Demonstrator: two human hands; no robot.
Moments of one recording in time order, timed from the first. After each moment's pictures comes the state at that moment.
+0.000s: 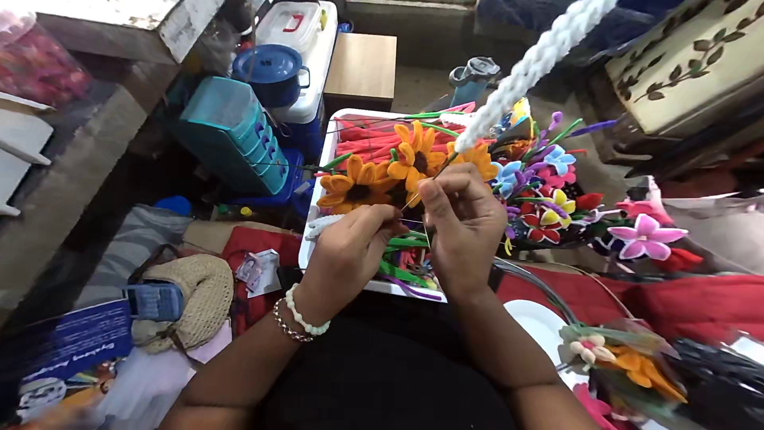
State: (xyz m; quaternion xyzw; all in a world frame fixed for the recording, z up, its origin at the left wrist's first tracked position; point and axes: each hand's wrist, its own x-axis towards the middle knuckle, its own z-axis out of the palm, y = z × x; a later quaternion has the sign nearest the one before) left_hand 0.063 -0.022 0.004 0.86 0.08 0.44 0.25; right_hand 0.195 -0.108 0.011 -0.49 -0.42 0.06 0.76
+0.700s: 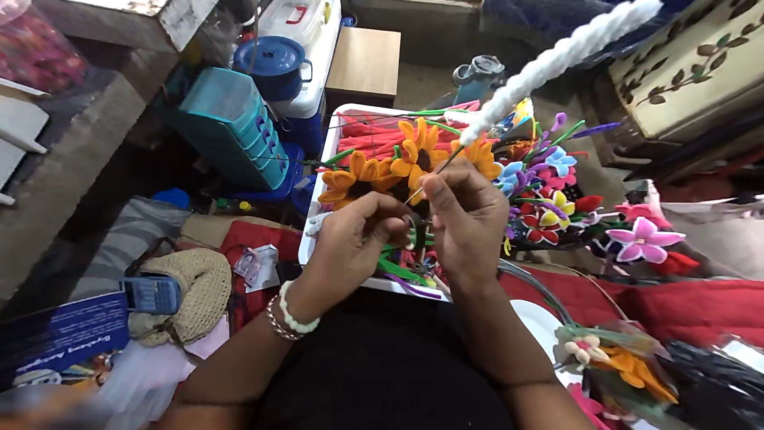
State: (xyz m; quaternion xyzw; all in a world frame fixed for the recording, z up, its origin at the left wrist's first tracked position) left_hand 0.058 -0.019 0.010 0.78 0.05 0.35 0.52; right_hand 0.204 -0.109 0.015 -0.46 -0.43 0.15 0.76
